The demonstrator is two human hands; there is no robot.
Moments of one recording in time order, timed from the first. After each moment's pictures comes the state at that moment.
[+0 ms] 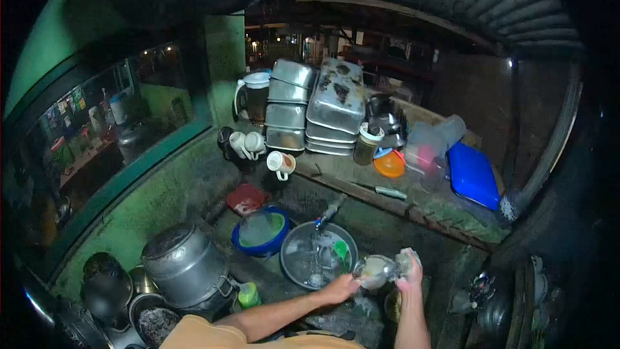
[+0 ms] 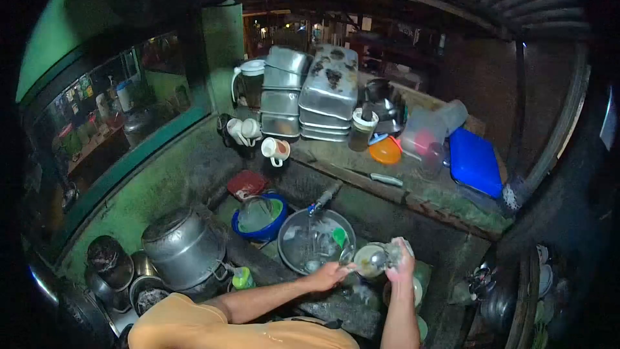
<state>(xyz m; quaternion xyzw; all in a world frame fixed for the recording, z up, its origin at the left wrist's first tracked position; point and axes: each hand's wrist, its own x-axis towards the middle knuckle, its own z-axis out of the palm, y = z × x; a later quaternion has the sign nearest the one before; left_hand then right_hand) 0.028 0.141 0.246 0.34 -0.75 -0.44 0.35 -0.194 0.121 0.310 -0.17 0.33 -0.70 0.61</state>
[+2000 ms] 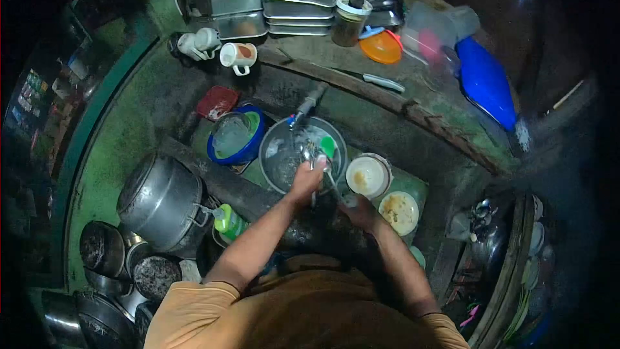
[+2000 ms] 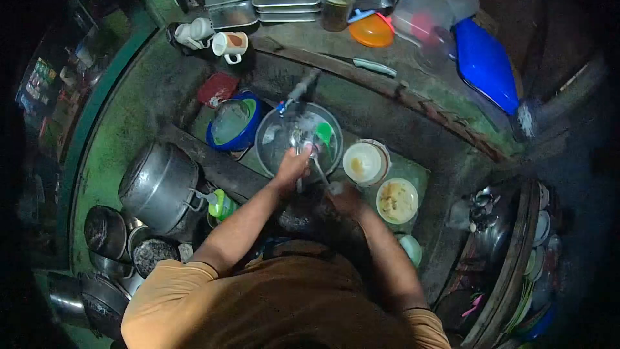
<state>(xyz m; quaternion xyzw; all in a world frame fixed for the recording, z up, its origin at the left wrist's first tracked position) 0.033 0.077 0.228 0.54 -0.34 -0.65 0.42 -0.155 0.133 0.238 -0.74 0.52 -0.11 0.41</state>
